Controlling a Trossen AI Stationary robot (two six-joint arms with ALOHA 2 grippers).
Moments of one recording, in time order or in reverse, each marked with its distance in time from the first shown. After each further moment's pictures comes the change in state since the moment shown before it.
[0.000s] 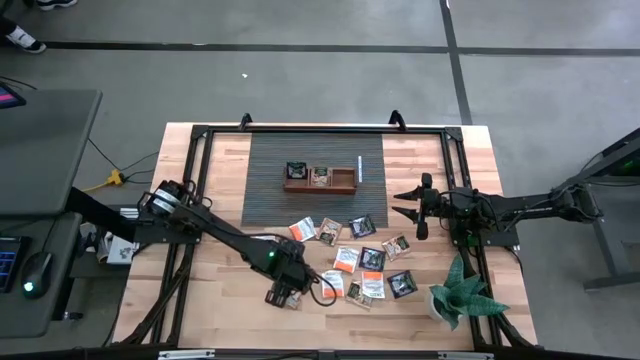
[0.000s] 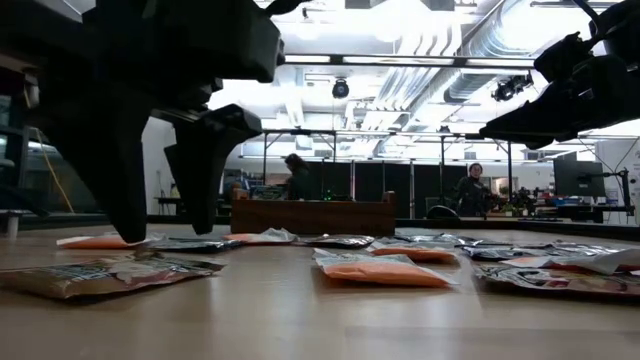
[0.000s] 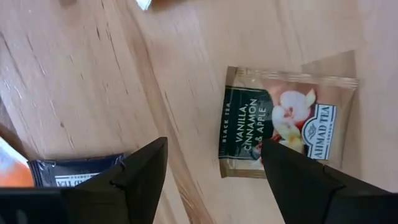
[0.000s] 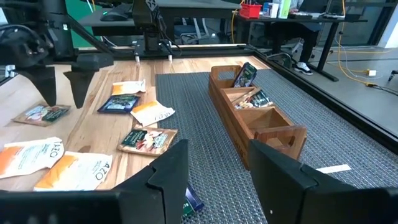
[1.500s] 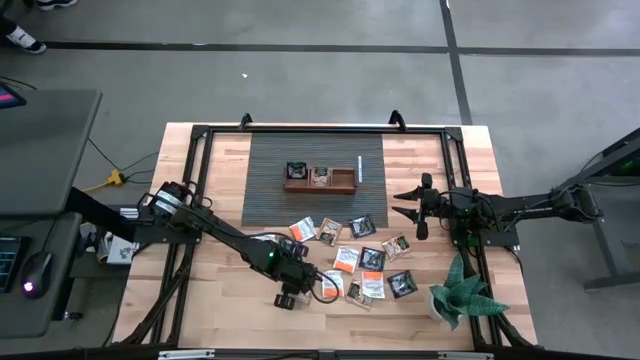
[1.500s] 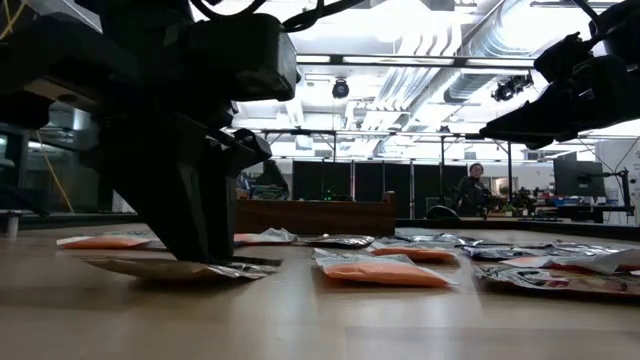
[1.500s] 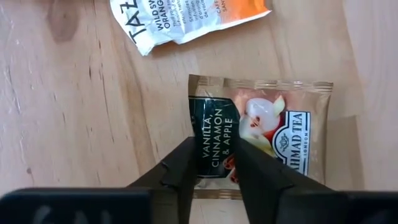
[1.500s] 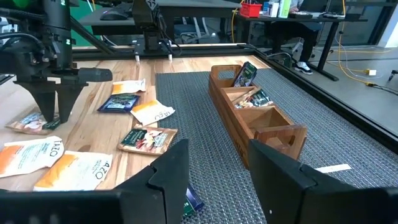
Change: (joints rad) left arm 0.002 0.075 -0.125 0.260 0.031 -0.100; right arm 0.000 0.000 0.000 -0.002 0.000 0.000
